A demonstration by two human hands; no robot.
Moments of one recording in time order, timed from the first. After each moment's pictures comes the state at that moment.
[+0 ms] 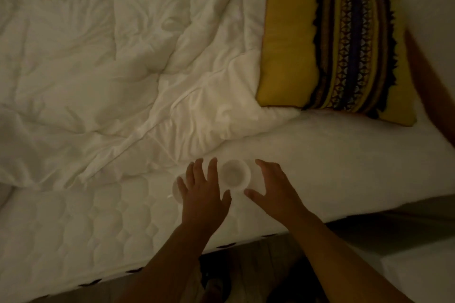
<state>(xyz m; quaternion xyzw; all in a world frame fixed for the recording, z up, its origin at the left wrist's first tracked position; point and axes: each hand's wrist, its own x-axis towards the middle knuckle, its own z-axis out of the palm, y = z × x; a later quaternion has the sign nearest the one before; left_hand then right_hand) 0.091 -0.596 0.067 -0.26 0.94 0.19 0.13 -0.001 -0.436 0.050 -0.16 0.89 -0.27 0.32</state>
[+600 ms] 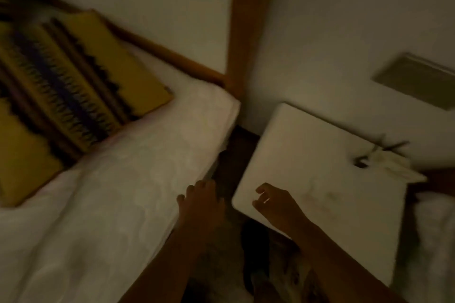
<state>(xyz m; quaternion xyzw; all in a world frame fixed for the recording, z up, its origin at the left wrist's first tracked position) -0.003 -0.214 0.092 0.15 0.93 0.09 0.33 0.088 -0.033 0.066 0.31 0.82 -0.40 0.27</state>
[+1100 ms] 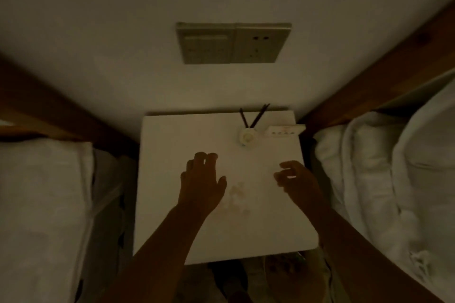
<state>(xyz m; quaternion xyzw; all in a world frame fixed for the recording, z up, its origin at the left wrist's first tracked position) 0.048 0.072 0.036 0.43 0.85 0.12 0.28 0.252 0.198 0.023 0.63 0.59 -0.51 -0.01</state>
